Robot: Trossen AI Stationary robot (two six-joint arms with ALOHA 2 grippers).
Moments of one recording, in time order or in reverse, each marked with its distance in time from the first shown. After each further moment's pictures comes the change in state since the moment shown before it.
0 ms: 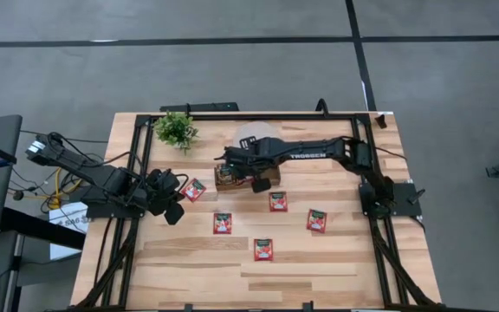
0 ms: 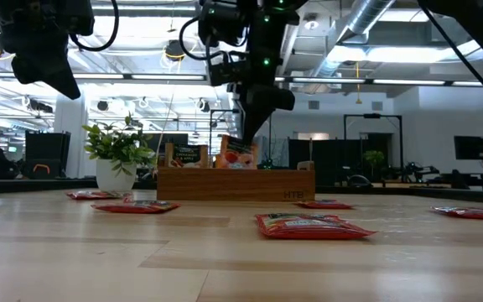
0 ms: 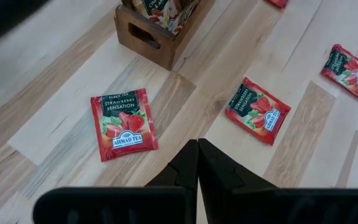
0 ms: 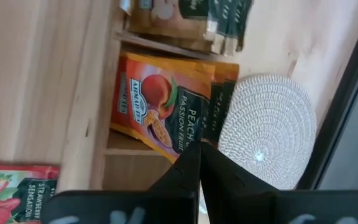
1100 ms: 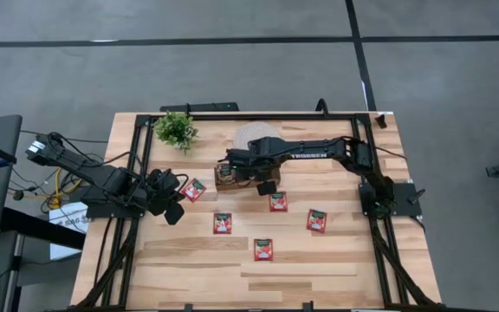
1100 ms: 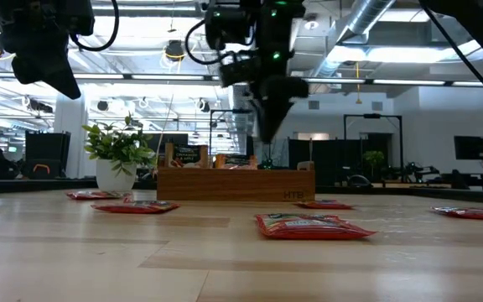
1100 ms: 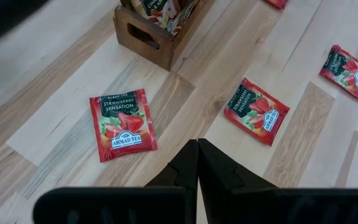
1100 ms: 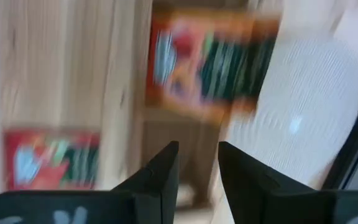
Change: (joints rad) left arm 0.000 0.000 0.000 0.004 0.000 0.000; right arm 0.005 -0.005 0.022 -0.167 -0.055 0.130
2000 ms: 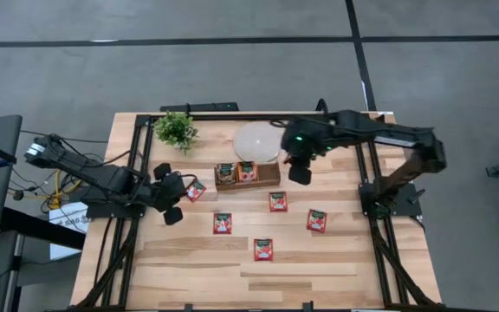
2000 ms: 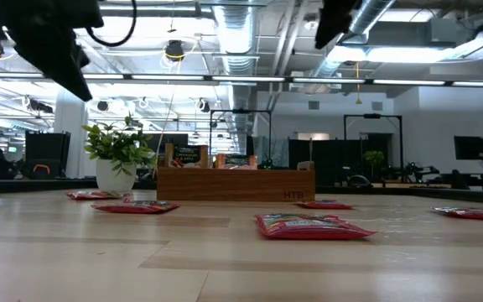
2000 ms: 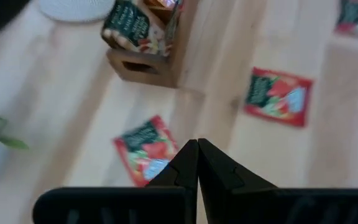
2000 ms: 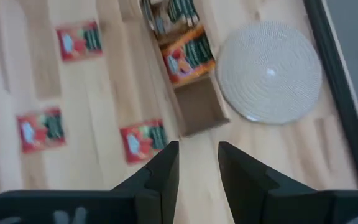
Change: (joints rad) left arm 0.063 0.027 0.000 0.045 -0.008 0.421; right arm -0.026 -0.634 -0.274 0.010 -0.183 0.410
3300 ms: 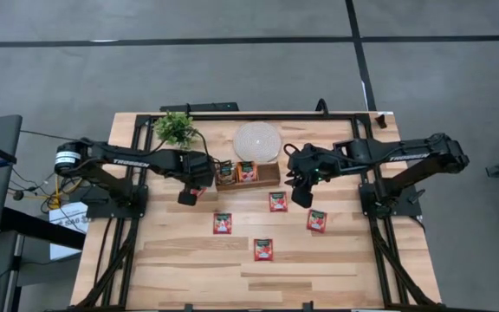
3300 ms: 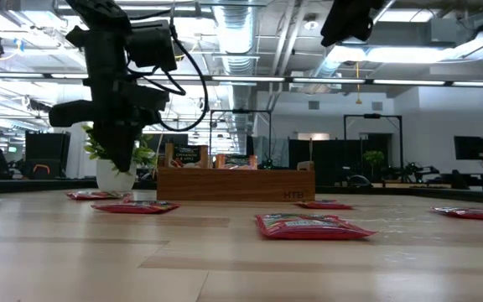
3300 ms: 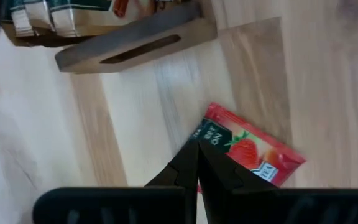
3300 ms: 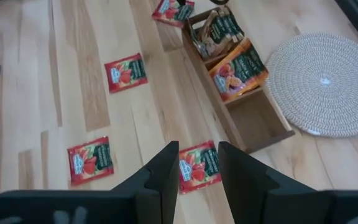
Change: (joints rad) left arm 0.514 0.520 0.102 0.114 0.317 0.917; right arm 0.192 -0.196 -0.374 0.374 0.067 0.254
